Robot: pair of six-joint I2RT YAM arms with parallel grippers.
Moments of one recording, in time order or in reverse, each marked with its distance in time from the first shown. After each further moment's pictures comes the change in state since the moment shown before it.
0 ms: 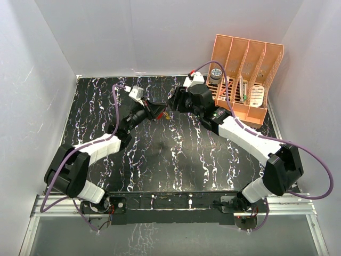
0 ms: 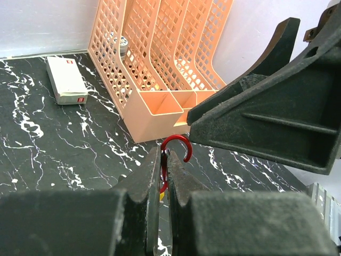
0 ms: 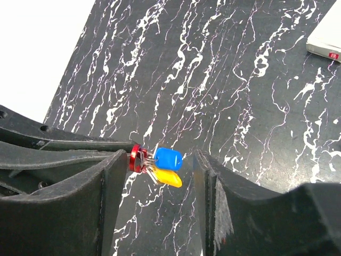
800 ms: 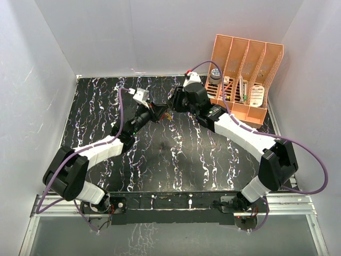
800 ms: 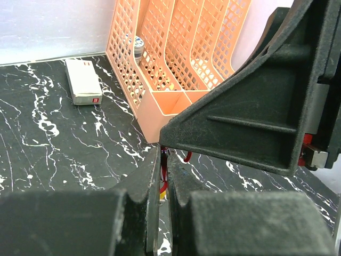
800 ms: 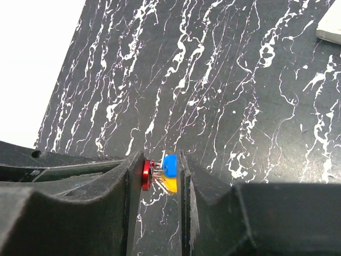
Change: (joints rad) left arm -0.087 -0.024 -0.001 -0.058 -0.161 0.095; right arm 0.007 0.061 0.052 -0.042 0.004 0.041
